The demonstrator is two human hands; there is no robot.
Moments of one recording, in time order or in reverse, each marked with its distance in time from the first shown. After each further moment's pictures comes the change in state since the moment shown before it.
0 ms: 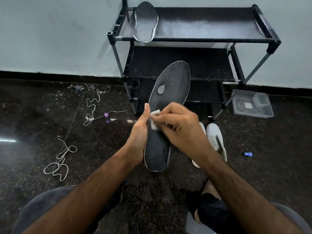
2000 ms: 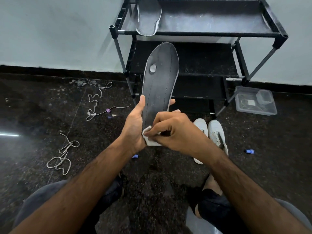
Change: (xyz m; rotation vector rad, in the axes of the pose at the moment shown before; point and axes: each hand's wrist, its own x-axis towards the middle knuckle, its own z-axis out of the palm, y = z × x) left_hand 0.000 0.017 -0.001 0.064 0.019 0.065; right_hand -0.002 -0.006 -0.002 0.137 -0.373 0.020
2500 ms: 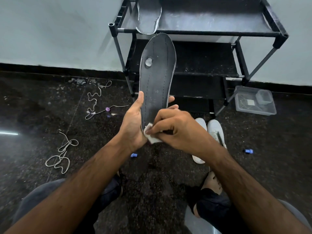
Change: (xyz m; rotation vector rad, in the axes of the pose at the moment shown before) left_hand -0.003 0.004 0.003 -0.005 0.023 0.015; right_hand -0.002 0.003 -0.004 -0.118 0.038 -0.076
